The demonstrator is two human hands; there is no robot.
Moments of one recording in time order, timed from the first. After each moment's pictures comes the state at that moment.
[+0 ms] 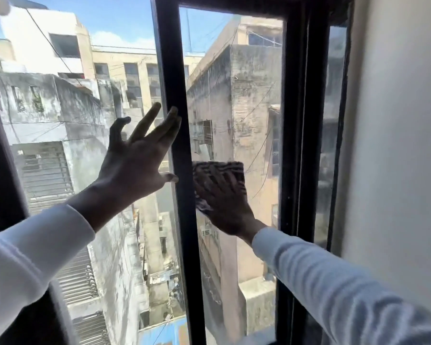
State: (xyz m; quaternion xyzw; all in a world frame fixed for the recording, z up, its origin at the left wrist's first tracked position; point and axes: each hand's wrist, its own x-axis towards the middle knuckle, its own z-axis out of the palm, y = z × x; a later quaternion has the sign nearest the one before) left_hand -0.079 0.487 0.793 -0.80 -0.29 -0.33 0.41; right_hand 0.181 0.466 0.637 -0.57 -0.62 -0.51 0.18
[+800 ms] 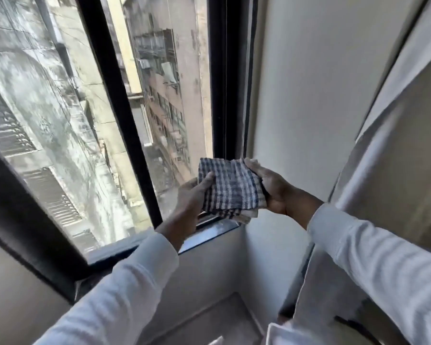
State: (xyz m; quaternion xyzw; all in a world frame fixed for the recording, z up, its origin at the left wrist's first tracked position) left_hand 0.006 0.226 0.512 -0.55 -0.35 -0.28 -0.71; right_hand 0.183 0.102 0.518 -0.51 -0.27 0.51 0.64
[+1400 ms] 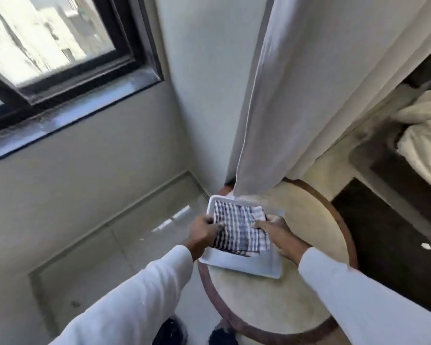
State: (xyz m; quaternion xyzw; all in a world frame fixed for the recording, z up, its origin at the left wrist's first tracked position) left_hand 0.035 -0.030 -0.014 -0.60 -0.48 0.14 -0.62; right_hand 0.161 -0.214 -0.026 -0.77 0.12 0.41 0.47
